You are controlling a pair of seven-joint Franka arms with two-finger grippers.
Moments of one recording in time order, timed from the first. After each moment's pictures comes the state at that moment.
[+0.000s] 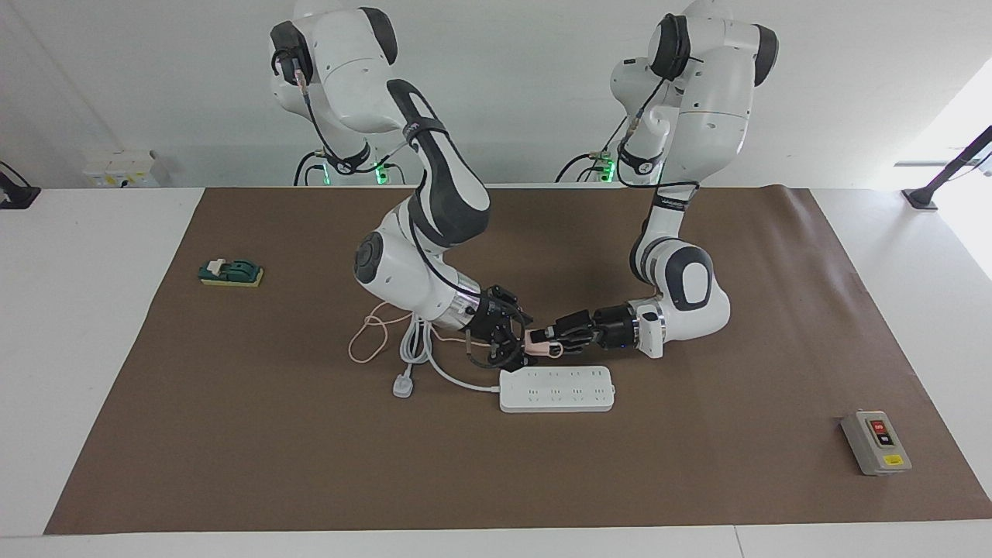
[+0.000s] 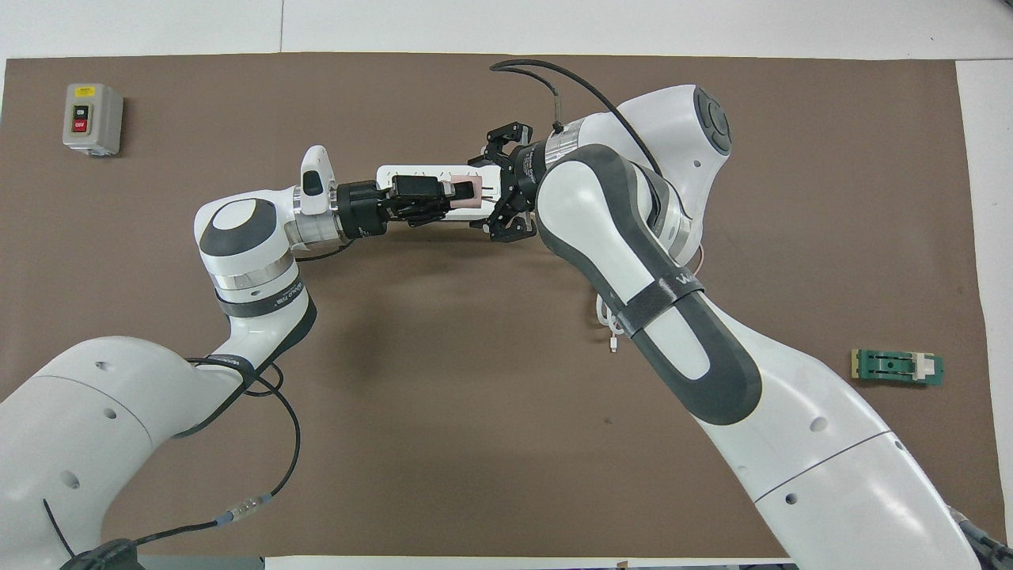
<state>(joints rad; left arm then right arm) -0.19 0.58 -0.07 -1.78 -1.76 1.84 0.77 0.47 0.61 -0.06 -1.42 0.92 2.20 1.46</state>
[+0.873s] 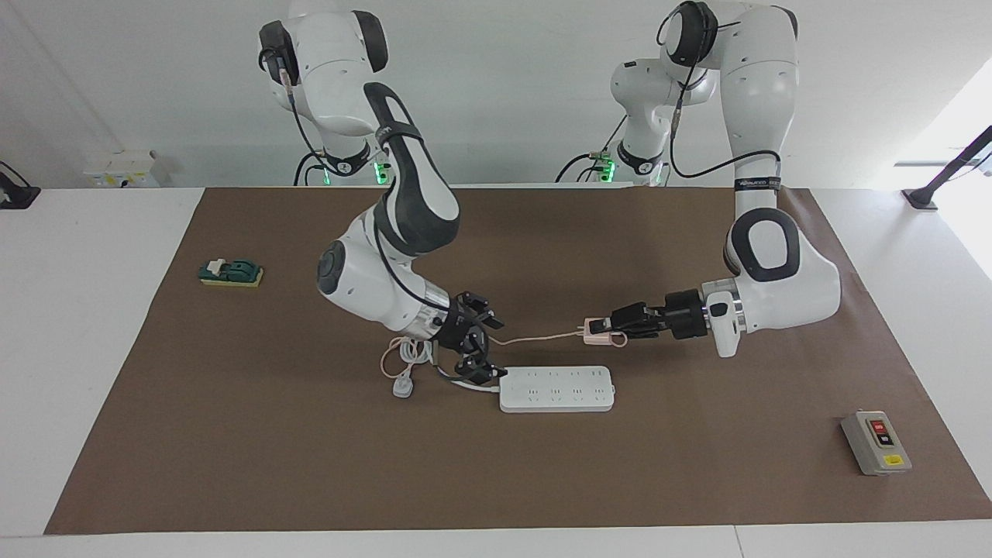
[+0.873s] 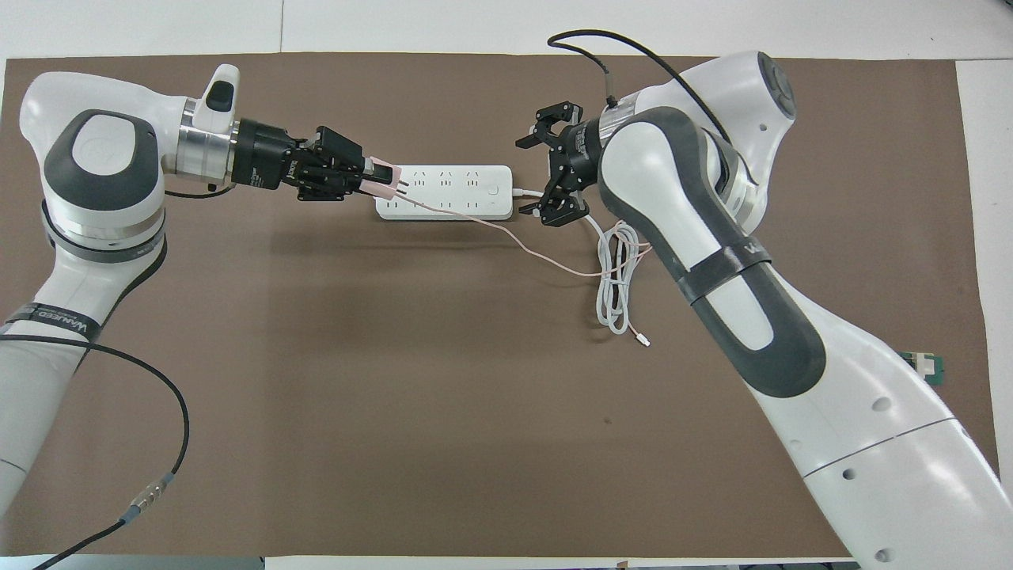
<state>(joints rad) -0.06 0.48 -0.07 -1.54 -1.03 1.75 0.12 0.36 0.60 -0.08 -1.38 0.85 2.05 1.46</state>
